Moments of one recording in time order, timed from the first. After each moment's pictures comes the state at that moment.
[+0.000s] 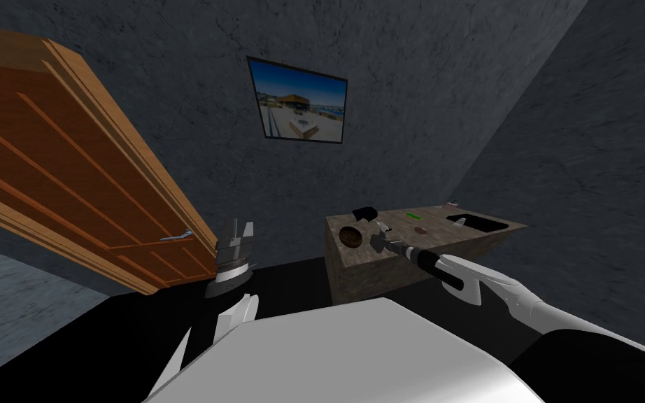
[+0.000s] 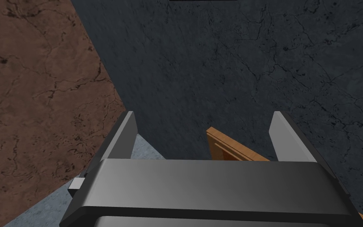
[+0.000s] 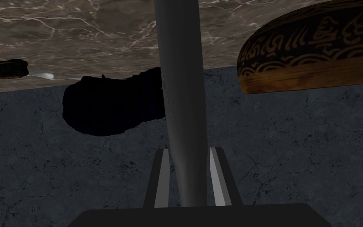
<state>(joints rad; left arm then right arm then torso) 0.46 -0.01 0.01 -2.22 0.03 -0.62 -0.12 0.52 -1.23 0.00 -1.76 0.38 -0.08 -0.04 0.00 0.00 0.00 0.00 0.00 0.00</state>
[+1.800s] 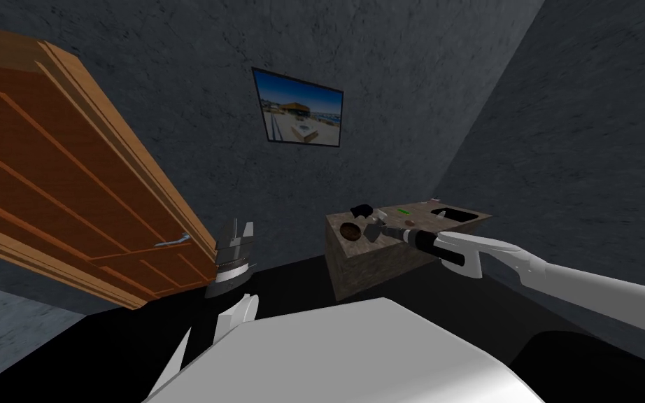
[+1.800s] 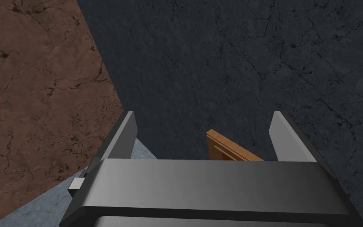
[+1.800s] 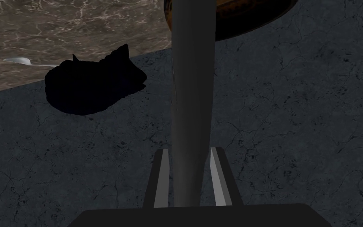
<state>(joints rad) 0.46 -0.01 0.01 -2.22 0.03 -0.62 -0.12 0.68 -1.54 -0.20 -1.97 0.16 0.02 -0.24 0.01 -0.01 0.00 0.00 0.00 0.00</state>
